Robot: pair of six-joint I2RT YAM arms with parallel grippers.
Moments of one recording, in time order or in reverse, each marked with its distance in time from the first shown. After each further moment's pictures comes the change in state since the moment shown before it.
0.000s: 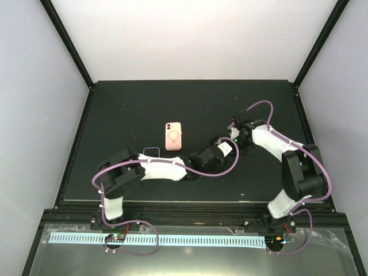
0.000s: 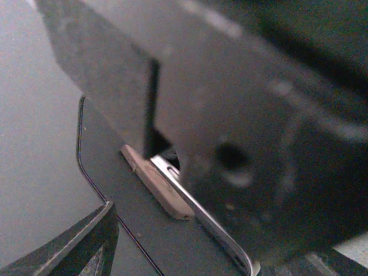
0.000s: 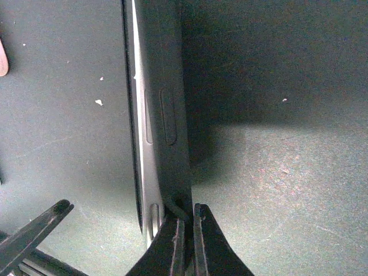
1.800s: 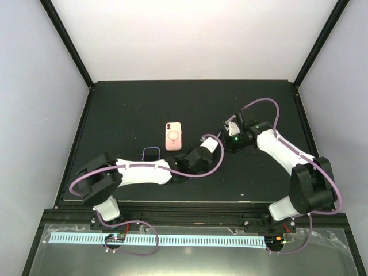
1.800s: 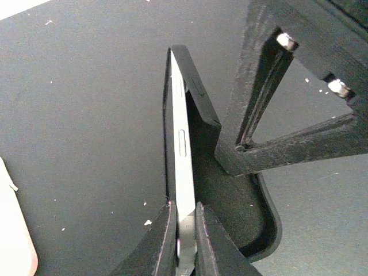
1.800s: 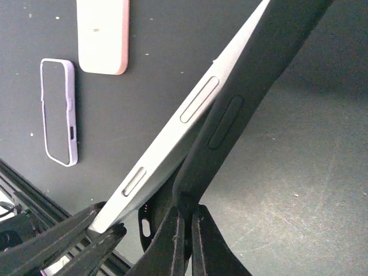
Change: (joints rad) left arm -0.003 -0.179 -0.130 -0.008 -0.151 -0.131; right arm 0.009 -0.127 -0.037 0.100 -0.111 -0.030
